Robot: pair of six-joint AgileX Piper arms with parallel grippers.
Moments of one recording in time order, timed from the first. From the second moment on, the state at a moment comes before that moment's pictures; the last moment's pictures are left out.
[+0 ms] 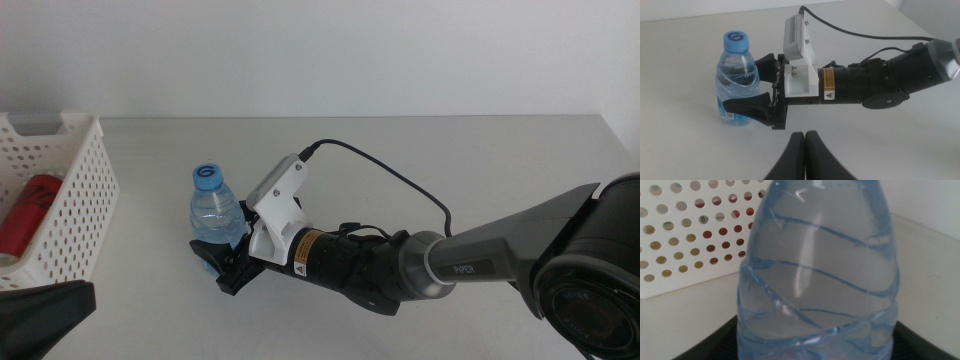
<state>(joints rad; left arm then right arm) -0.53 0.39 -0.53 -0.11 0.63 -0.12 0.75 2.27 -1.29 -0.41 -0.80 0.24</state>
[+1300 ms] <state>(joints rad) -0.53 0.39 -0.53 -0.11 0.63 -0.12 0.75 0.89 -0.47 -0.07 -0.08 0.13</state>
